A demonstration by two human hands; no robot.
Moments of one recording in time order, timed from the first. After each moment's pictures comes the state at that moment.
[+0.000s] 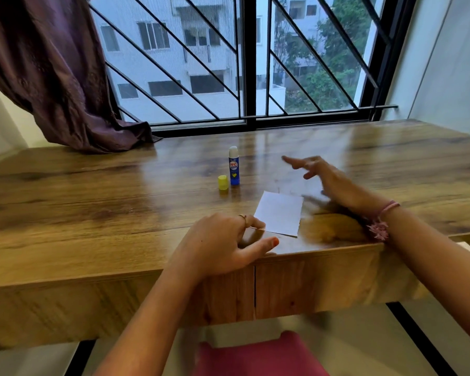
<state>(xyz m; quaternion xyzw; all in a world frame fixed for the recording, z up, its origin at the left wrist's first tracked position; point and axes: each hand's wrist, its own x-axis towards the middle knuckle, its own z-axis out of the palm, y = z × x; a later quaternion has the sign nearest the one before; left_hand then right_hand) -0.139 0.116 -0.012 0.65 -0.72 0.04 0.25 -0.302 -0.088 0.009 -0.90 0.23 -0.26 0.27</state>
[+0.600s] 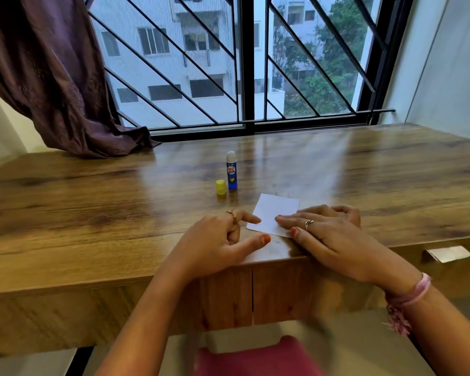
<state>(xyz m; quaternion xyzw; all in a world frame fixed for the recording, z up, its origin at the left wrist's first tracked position) -0.131 0.114 -0.011 0.66 -0.68 -0.06 0.32 -0.335 -0.014 -0.019 -0.96 0.22 -0.16 0.04</state>
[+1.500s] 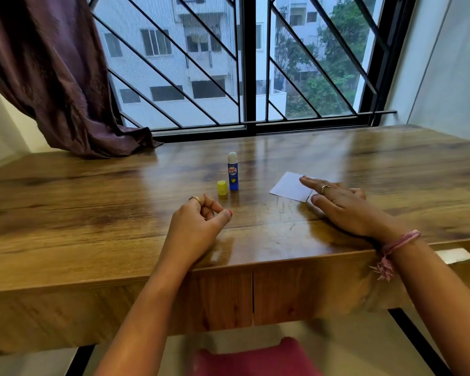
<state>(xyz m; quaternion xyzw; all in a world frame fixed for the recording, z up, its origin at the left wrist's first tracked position) -0.112 0.112 -0.018 0.72 -0.46 -0.06 0.52 -0.325 -0.089 -0.012 -0.92 0.32 -0.18 0.11</state>
